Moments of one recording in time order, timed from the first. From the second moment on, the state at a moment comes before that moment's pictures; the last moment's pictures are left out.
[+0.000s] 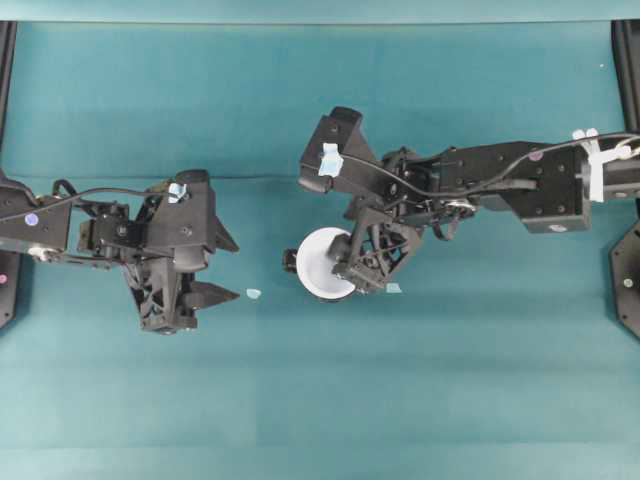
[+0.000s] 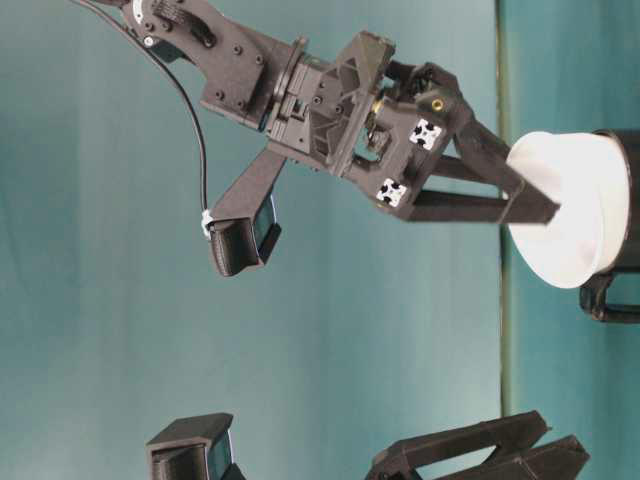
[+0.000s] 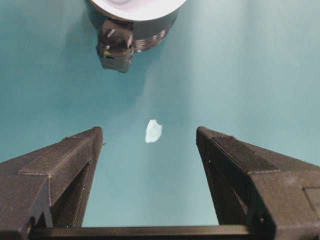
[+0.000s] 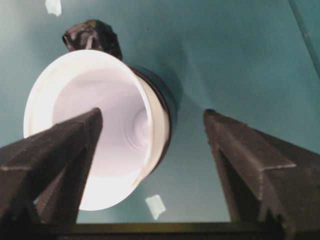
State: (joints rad) left arm -0.01 -0.22 0.85 0.02 0.15 -0.08; right arm -0.10 0.08 0.42 0.02 0.60 0.34
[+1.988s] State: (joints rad) left arm 0.00 -0.21 0.85 0.02 0.15 -0.08; right arm -0.06 -0.38 0.77 0.00 0.40 0.30
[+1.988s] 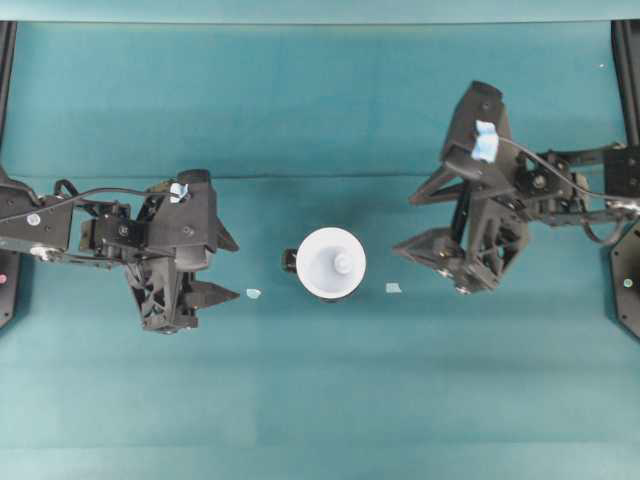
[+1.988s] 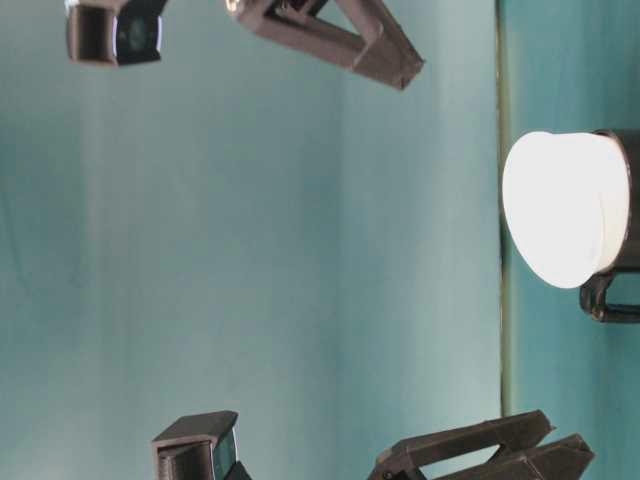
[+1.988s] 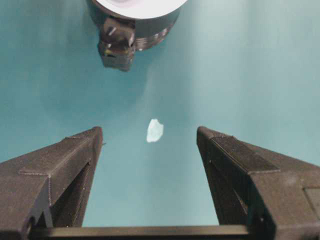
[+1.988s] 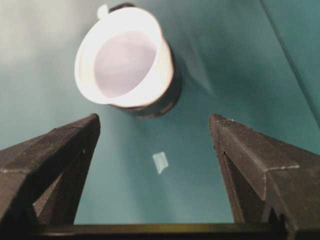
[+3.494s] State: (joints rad) left arm 0.00 -0.21 0.85 0.02 0.14 -0.08; right arm -0.01 -0.39 0.81 -0.01 0.36 0.12
